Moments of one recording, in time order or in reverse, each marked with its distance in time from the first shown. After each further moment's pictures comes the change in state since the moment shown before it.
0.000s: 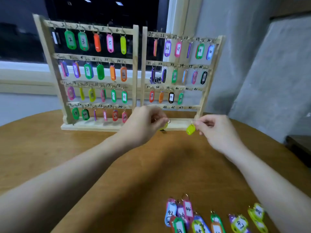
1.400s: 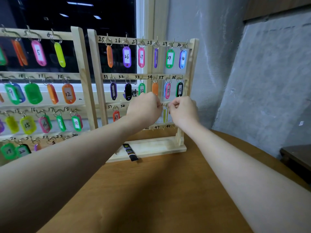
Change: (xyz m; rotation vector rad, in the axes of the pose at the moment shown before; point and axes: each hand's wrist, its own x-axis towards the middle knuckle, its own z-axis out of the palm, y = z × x) left_hand 0.192 -0.013 0.085 0.440 0.001 -0.088; right_hand 0.187 0.050 0.034 -0.214 0.260 0.068
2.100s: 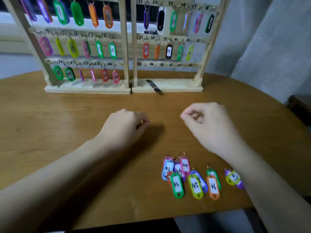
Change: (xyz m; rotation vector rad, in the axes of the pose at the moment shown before) left_hand -0.275 -0.069 -0.030 -0.015 -0.170 0.082; right_hand -0.256 -0.033 -0.093 0.020 -0.417 -0.079
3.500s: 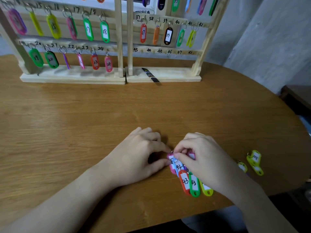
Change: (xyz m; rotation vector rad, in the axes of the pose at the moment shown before) left_hand -0.042 0.009 0.028 -0.258 -0.215 0.361; right_hand -0.051 0.001 0.039 -0.232 -0.331 0.029
